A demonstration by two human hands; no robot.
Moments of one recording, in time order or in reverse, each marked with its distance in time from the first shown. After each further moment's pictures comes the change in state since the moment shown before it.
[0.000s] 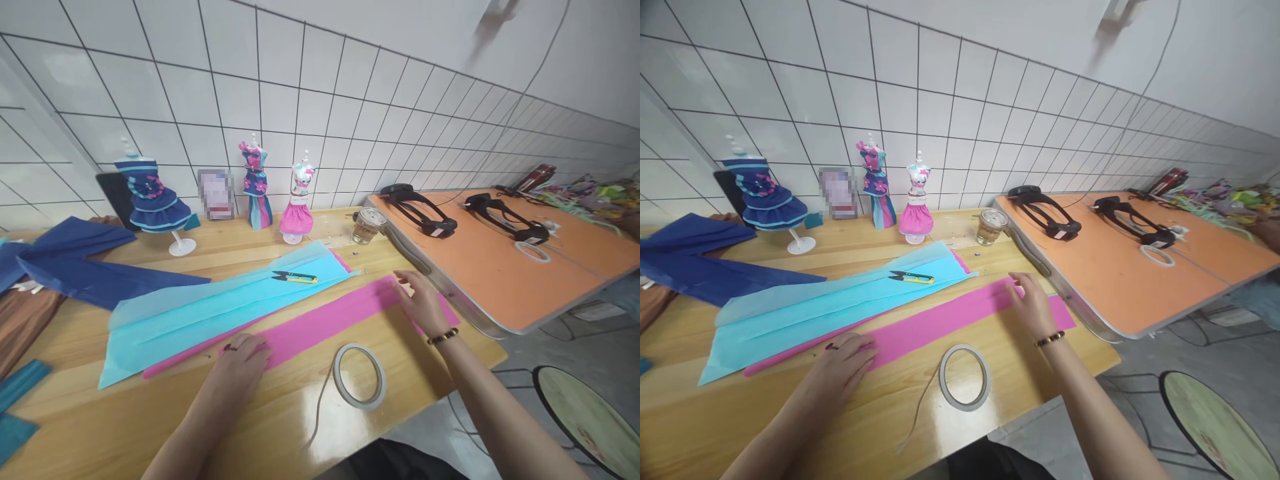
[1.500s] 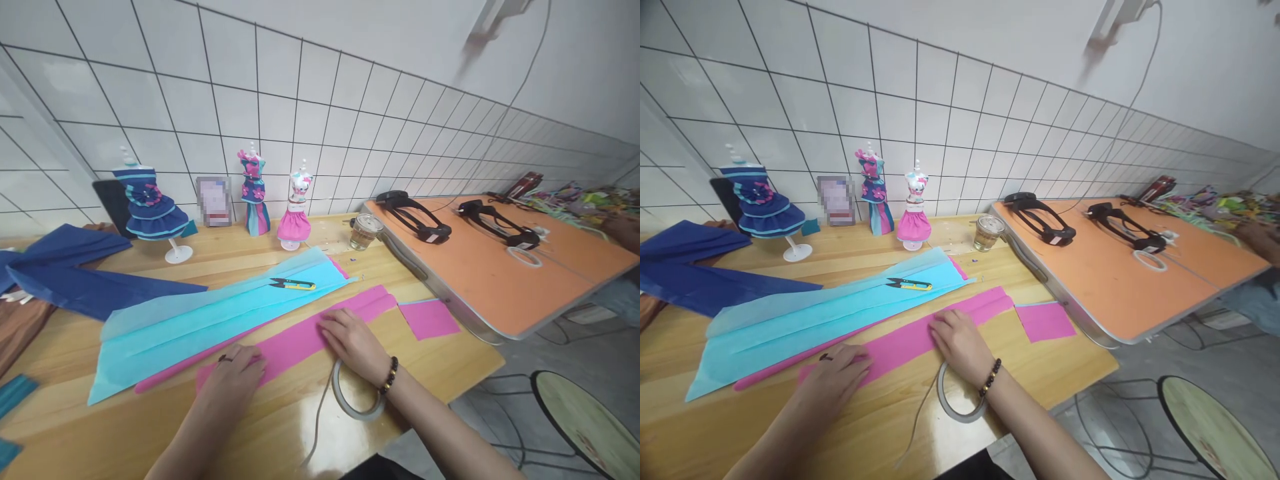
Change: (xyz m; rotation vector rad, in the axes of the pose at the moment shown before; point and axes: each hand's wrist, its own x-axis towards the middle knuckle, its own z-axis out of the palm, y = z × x) left_hand -0.004 -0.008 -0.006 0.008 -0.139 -0.017; right_hand -0.046 -0.105 0.054 -0.048 -0.375 -0.515
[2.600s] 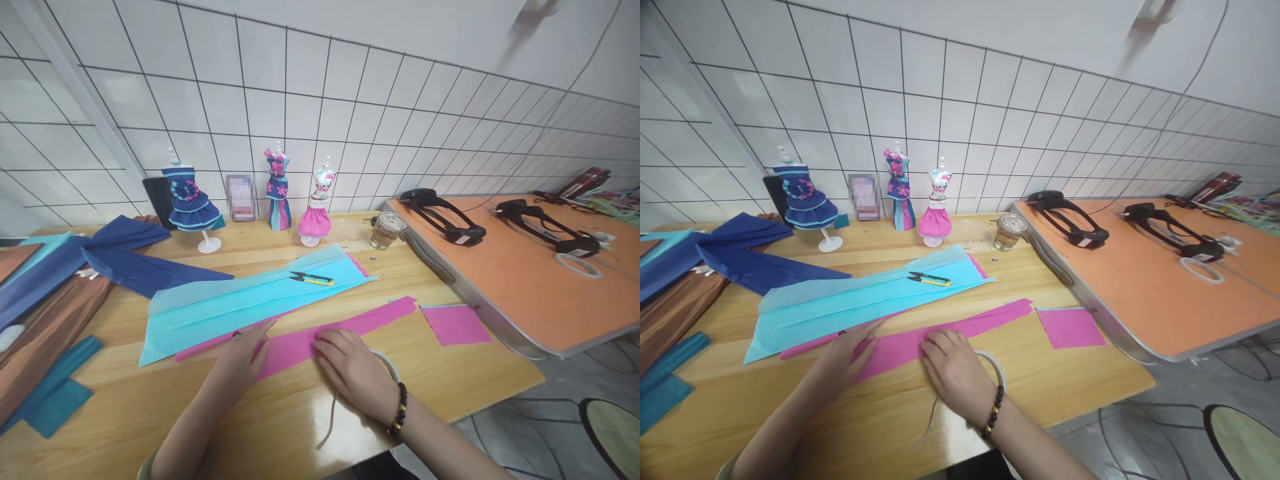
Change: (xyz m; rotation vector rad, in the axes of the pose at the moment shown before) left_hand -0.002 -0.006 -0.016 -0.264 -0.093 -0.472; right_hand -0.009 -0.062 -0.003 0.001 -0.020 -0.120
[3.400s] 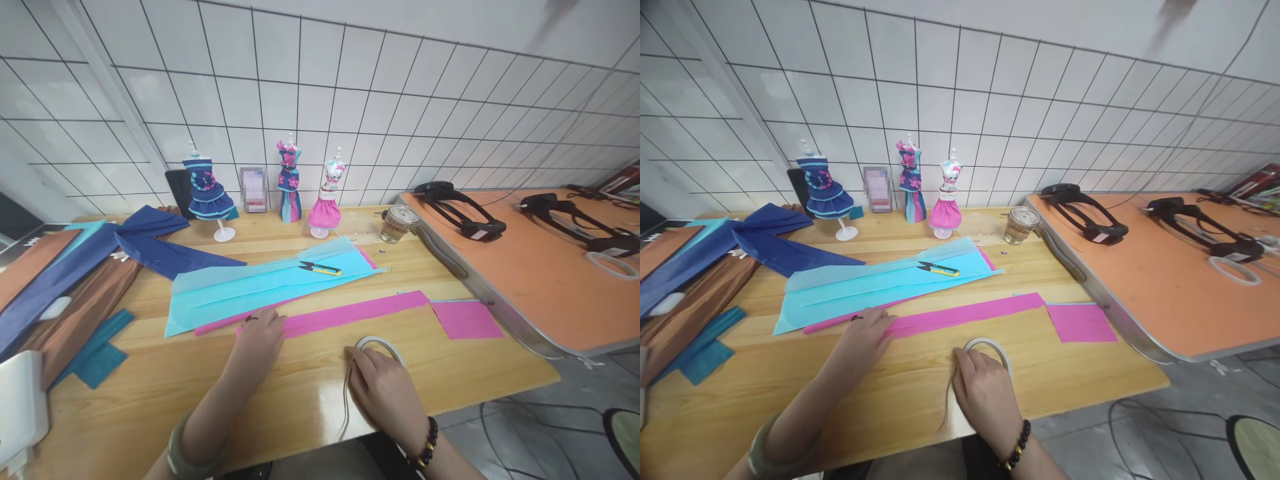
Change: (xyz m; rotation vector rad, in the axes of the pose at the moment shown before) left_hand -0.003 0.042 -0.008 0.291 -0.086 -0.004; right_hand -0.059 -0.003 0.016 -0.180 0.046 0.217
